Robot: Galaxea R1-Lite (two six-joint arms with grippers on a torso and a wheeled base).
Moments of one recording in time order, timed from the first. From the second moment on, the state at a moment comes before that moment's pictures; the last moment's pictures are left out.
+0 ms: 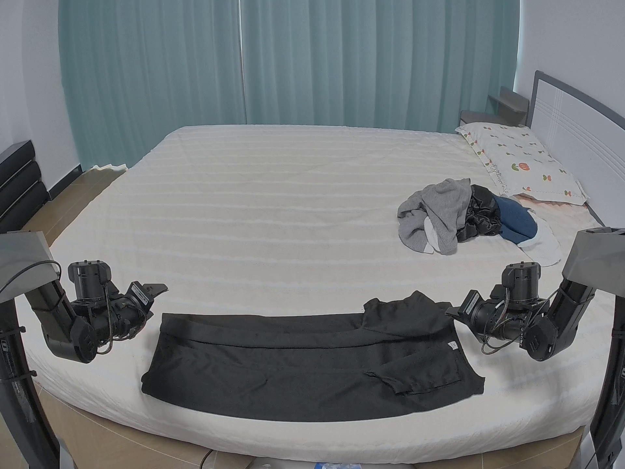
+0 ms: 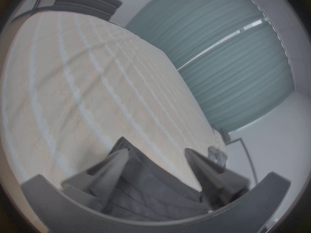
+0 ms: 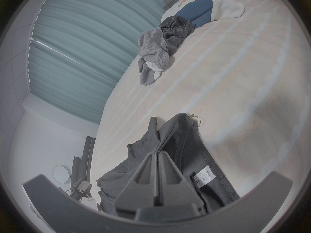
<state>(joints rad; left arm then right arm) 0.11 2.18 -0.59 -1.05 -0.28 -0.79 0.15 2.23 -0.62 -1.05 0.24 0.86</state>
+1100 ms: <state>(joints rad) 0.05 2.33 -0.81 -0.86 -0.27 -0.53 0.16 2.23 -0.60 -1.05 0.24 0.86</state>
